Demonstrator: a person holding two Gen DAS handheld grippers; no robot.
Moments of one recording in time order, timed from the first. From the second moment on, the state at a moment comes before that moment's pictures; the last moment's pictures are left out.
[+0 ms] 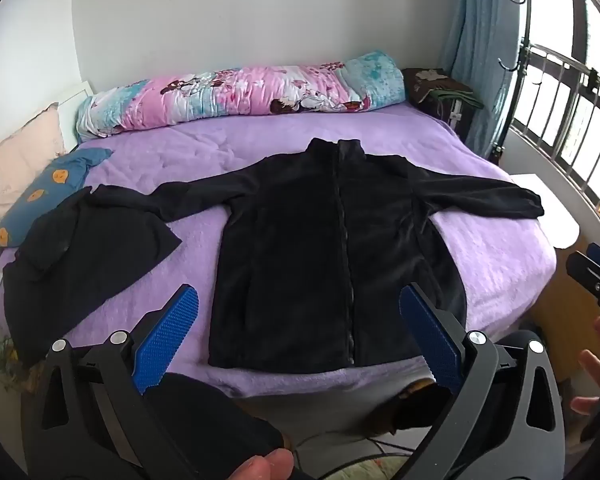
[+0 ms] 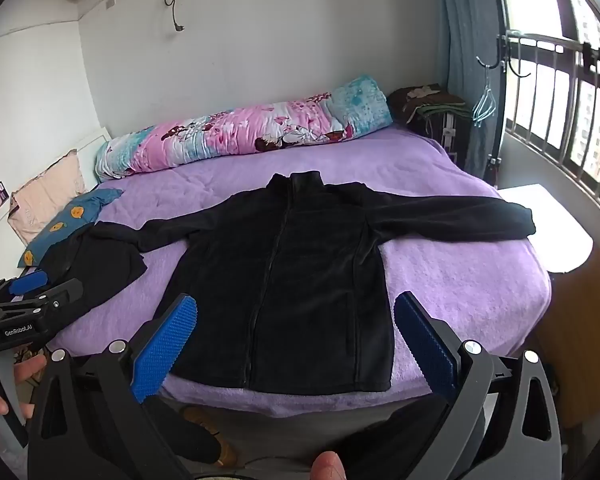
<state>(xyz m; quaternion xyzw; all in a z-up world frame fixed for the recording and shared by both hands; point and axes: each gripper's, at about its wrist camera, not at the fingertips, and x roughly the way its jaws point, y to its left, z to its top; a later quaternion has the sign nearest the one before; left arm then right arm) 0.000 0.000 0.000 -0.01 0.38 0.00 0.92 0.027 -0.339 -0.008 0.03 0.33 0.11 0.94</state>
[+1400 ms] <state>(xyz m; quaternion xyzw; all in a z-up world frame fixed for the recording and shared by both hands) -0.001 -0.002 -0.006 0.01 0.38 0.01 0.93 0.027 -0.343 -0.004 0.04 0.33 0.10 0.94</state>
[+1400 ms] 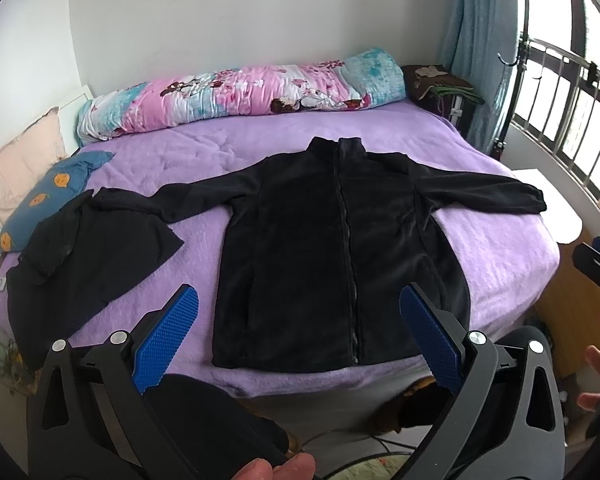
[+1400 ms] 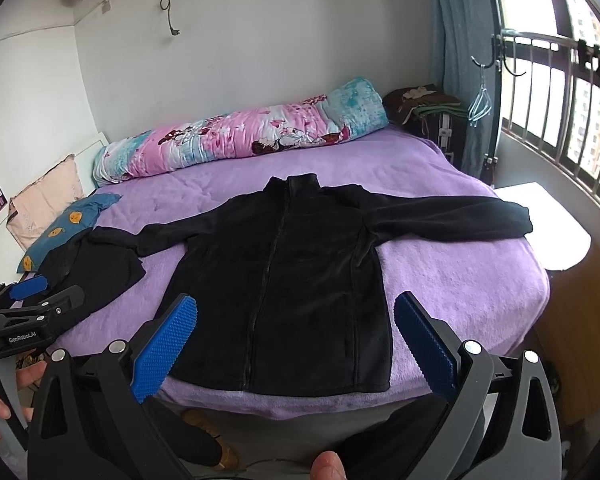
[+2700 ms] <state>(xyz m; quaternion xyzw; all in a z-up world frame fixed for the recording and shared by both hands) 0.003 -0.003 -0.002 0.00 0.38 0.01 0.92 0.028 -0.340 -0.011 0.05 0.34 0.10 0.93</state>
